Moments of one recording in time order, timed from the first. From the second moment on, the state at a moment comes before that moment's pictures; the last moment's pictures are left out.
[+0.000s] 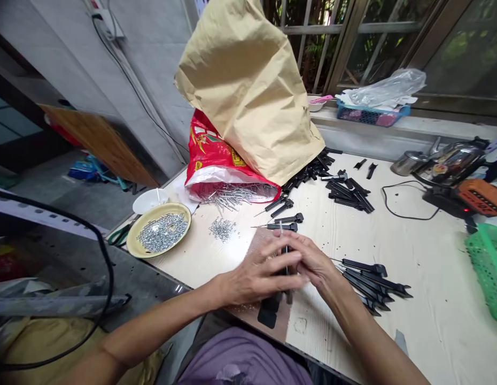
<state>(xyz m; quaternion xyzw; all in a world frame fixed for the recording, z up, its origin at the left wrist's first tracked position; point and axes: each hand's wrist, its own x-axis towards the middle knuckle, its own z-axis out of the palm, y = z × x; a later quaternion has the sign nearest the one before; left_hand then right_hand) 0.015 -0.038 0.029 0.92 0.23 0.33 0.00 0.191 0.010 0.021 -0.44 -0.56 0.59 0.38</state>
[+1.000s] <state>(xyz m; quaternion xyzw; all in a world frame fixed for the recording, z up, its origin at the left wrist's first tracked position) -0.030 -0.021 0.011 0.23 0.40 0.52 0.72 0.149 -0.017 0.035 -0.45 -0.84 0.09 0.29</state>
